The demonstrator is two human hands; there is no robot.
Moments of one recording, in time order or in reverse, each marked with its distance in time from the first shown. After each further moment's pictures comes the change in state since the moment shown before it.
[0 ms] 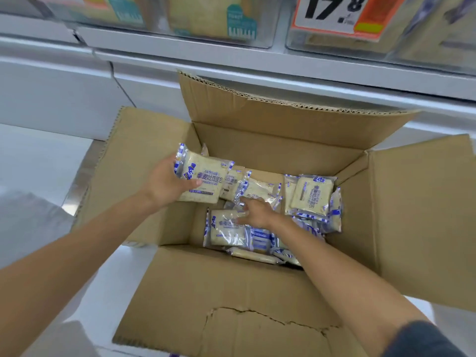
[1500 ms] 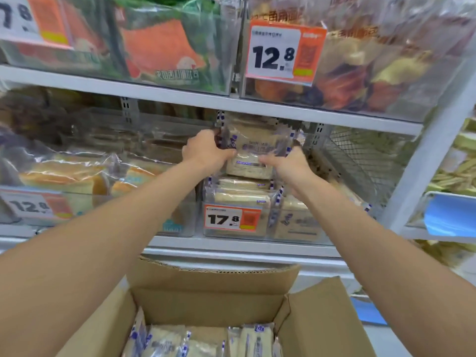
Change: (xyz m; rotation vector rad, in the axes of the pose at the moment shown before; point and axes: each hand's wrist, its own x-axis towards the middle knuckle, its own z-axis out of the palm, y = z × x) left_hand 0.068 0.377 -0.038 0.039 0.301 0.604; right_hand -0.229 -0.104 -0.409 0.881 1.064 -0.254
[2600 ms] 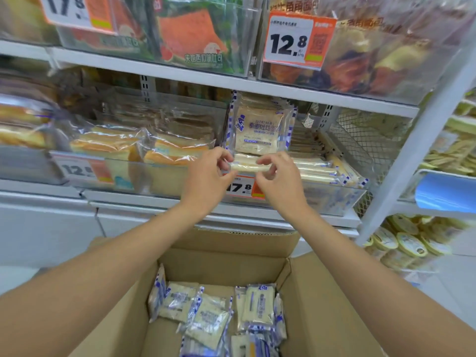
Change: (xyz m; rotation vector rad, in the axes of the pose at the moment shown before) left_hand -0.126 -0.034 -0.005 -0.125 0.154 0.216; right_hand -0.093 0.047 0.025 -0.515 0.053 -0.548
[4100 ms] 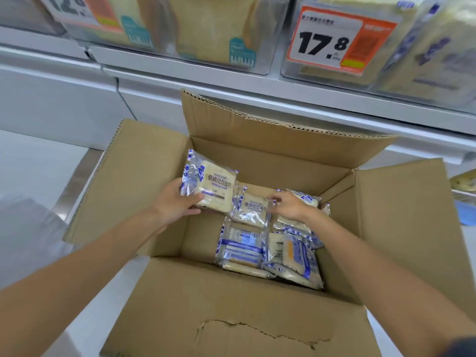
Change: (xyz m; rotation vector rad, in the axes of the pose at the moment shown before) left_hand -0.213 -0.198 -0.031 -0.337 -0.309 -1.078; right_hand -0.203 0.199 0.192 -0.005 -1.177 0.599
